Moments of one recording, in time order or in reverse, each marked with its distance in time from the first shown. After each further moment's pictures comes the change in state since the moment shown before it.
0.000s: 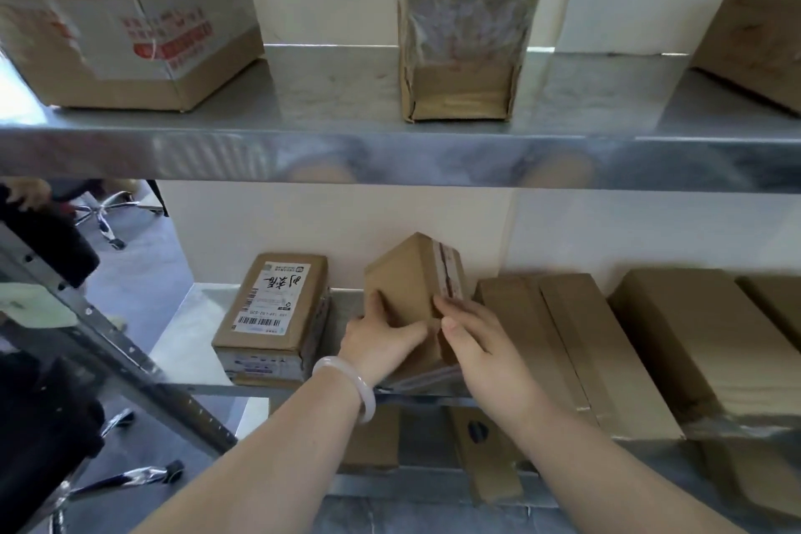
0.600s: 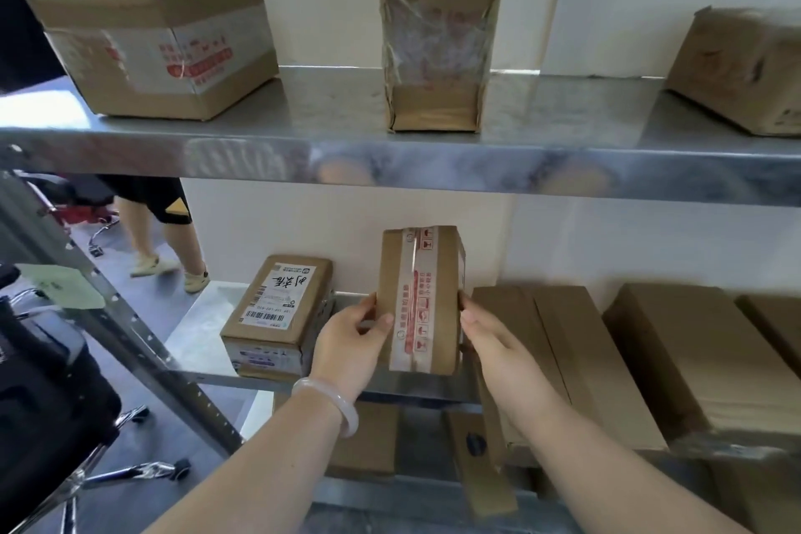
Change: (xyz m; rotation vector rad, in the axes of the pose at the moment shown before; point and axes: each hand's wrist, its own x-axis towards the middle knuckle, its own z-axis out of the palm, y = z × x) left_hand -0.028 -0.015 0.000 -0.222 0.283 0.215; right_hand -0.017 -0.010 -0.032 0.246 -0.126 0.097
